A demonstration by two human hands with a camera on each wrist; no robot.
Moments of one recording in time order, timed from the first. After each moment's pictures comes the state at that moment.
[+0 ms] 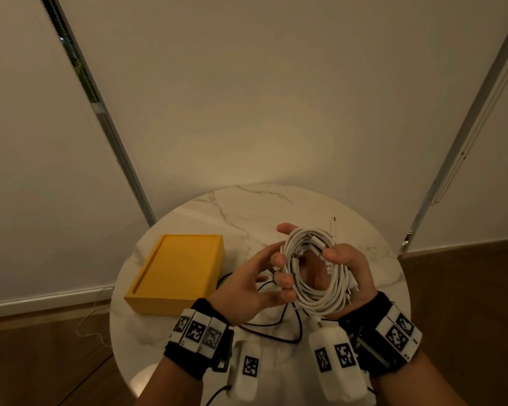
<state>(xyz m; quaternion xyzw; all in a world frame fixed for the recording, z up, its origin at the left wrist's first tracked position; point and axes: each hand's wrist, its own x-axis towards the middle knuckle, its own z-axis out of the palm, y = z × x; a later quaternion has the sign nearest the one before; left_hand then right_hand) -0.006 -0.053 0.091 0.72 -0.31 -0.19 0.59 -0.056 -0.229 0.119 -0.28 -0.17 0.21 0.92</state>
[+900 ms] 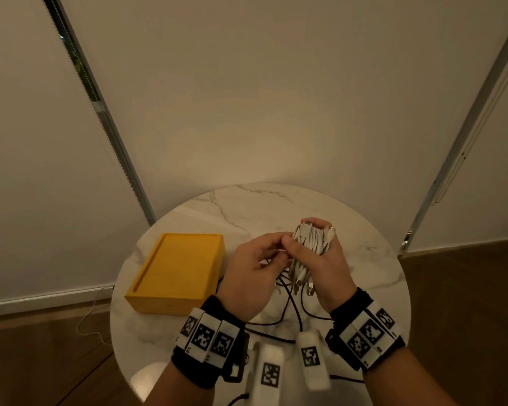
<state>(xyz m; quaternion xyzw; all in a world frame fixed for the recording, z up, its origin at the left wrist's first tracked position) -0.027 -0.074 0.127 0.74 -0.26 -0.02 0.63 -0.036 -0.215 0.100 -0.55 0.01 -0.18 0.82</state>
